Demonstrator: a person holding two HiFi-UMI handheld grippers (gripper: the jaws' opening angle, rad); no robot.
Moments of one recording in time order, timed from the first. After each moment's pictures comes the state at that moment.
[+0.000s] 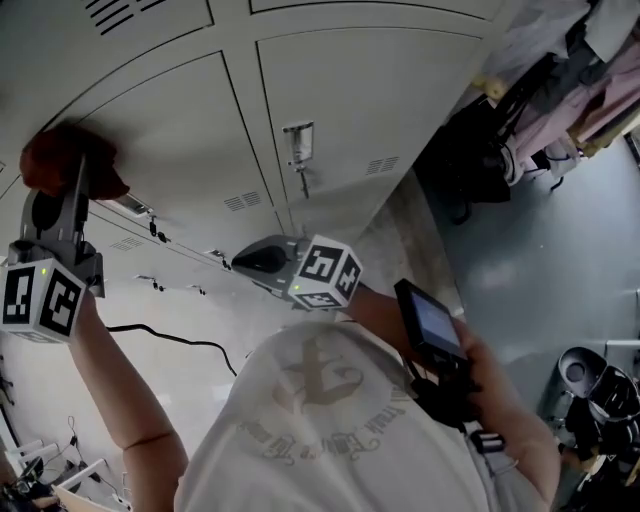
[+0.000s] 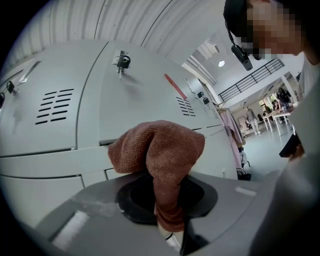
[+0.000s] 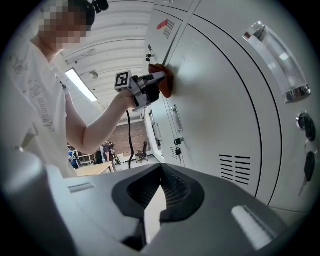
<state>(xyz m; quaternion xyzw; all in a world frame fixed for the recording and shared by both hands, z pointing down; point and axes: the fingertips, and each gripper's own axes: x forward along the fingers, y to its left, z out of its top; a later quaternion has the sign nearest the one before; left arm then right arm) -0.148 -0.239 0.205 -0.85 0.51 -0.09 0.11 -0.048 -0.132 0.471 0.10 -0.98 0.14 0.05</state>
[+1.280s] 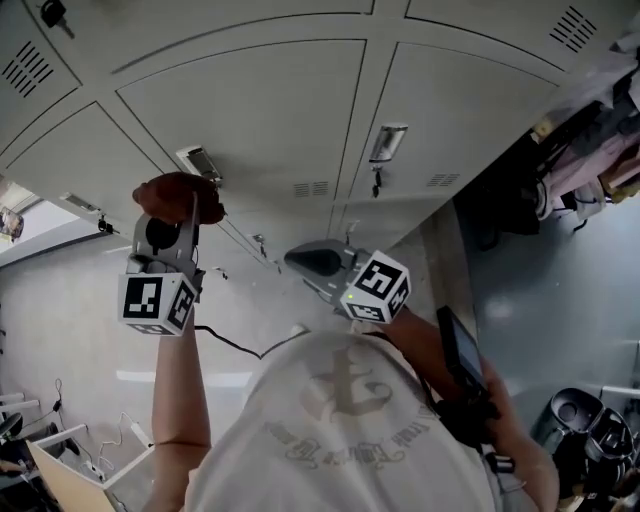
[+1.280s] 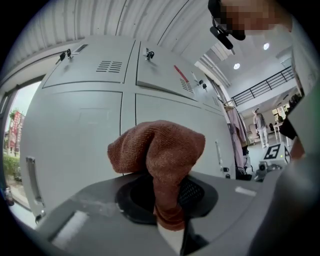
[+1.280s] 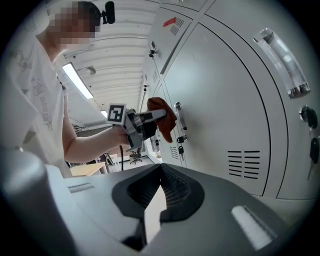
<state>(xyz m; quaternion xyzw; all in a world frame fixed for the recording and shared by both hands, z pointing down) -0.196 -0.197 0.352 -0.83 0.55 -0.06 0.06 -0.073 -0.119 0.474 0.14 -0.98 0.12 0.04</state>
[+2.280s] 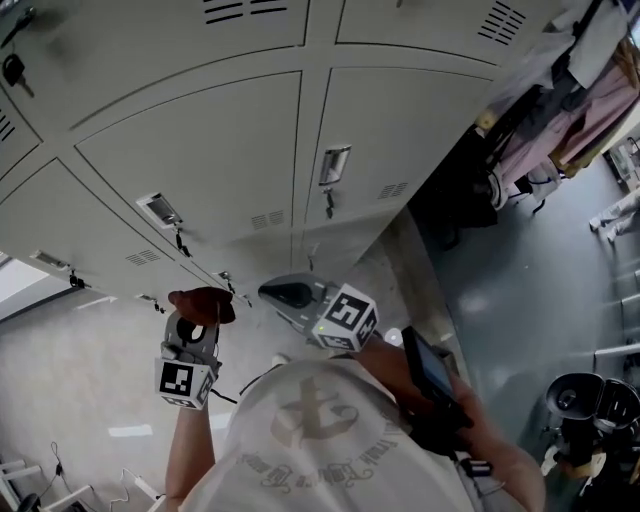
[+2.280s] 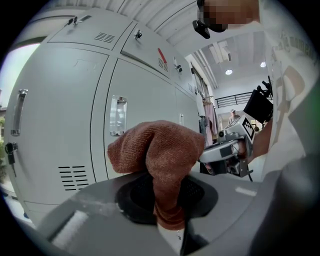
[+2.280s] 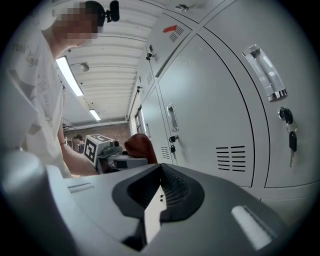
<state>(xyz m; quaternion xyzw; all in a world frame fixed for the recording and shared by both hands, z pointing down) -0.144 -0.117 0.496 -0.90 0.43 -0.11 -0.02 -0.061 -0.112 0.490 0.21 -0.97 0.13 0.04</state>
